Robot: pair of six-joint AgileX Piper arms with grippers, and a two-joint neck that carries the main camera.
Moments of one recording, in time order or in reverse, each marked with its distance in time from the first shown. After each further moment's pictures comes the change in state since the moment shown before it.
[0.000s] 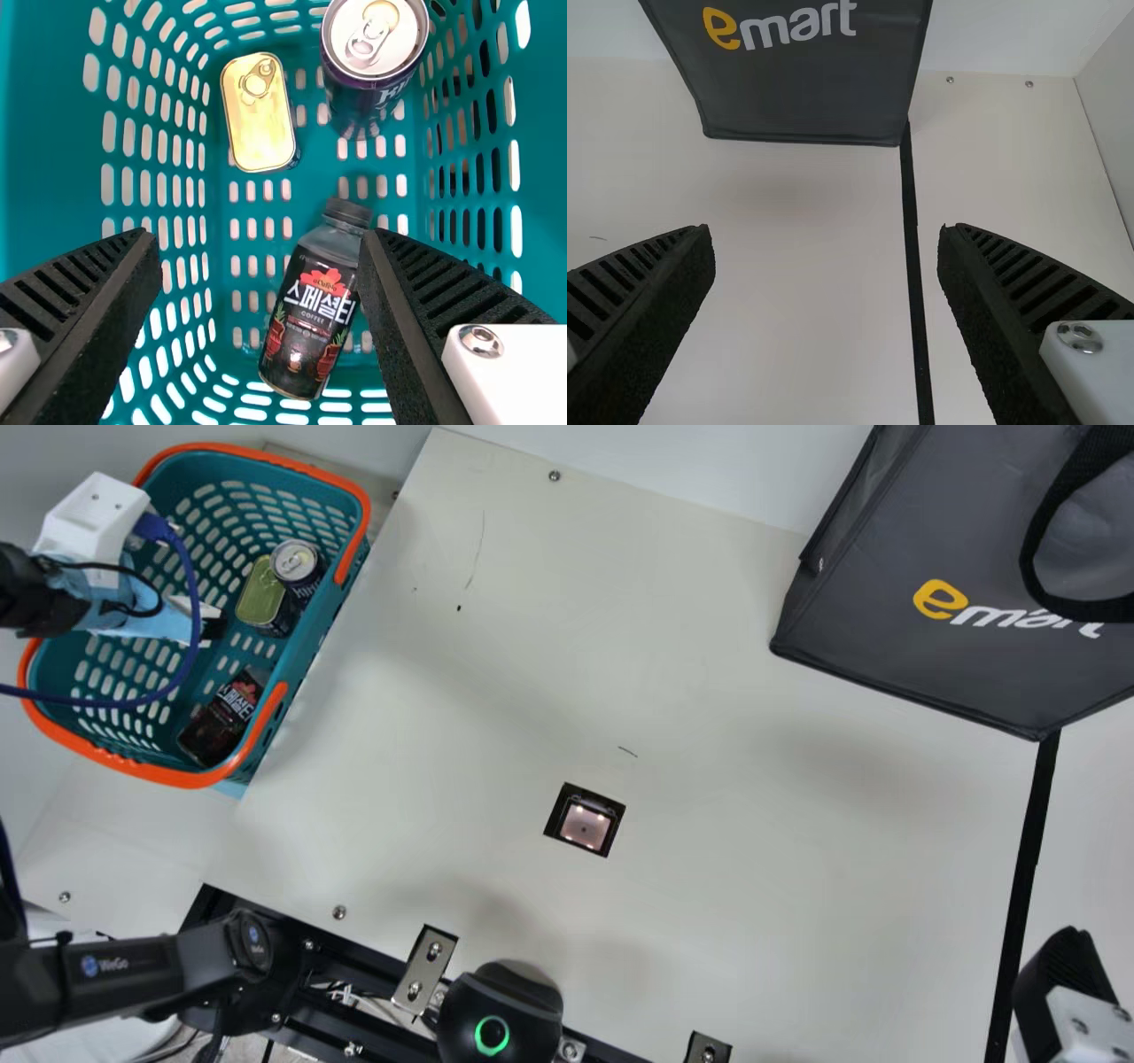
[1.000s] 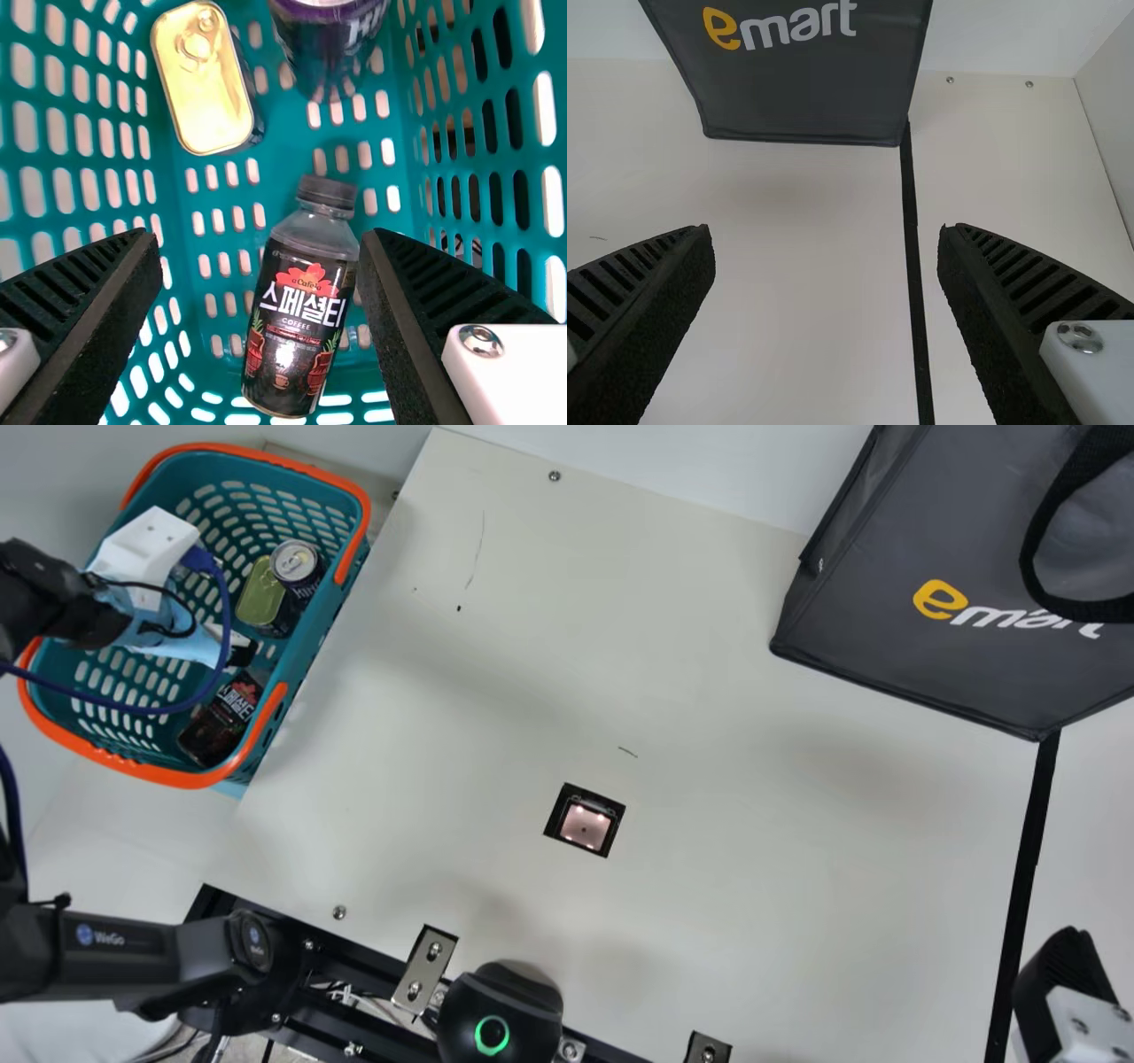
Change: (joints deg) left arm -1.3 7.2 2.8 -1.3 -4.2 6.8; right arm 0.0 0.0 0.0 0.0 0.0 0.0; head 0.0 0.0
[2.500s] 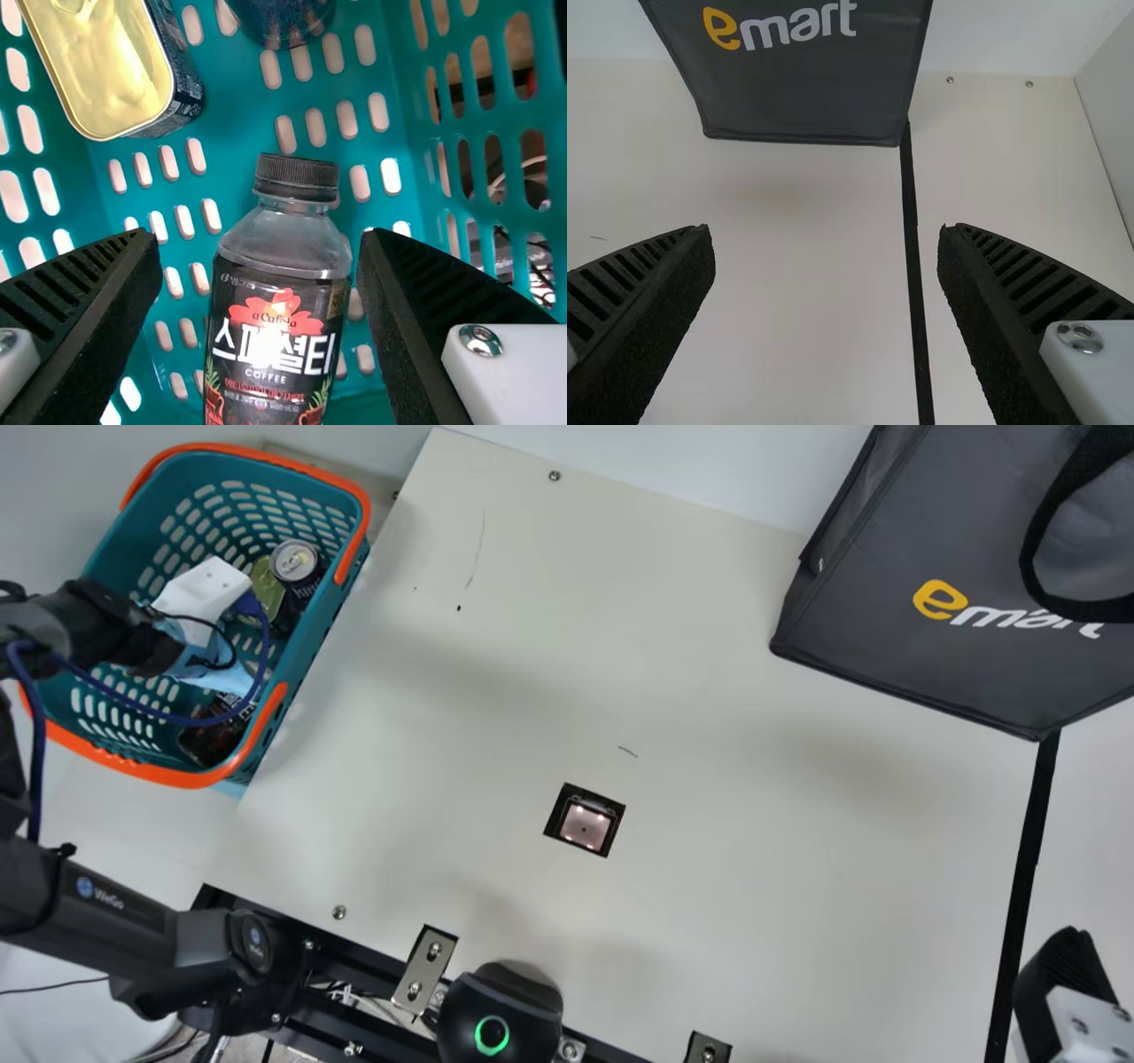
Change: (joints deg) left arm -1.1 11.2 3.9 -5.3 -10.1 10.3; right arm 0.0 0.0 0.0 0.0 0.0 0.0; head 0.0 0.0
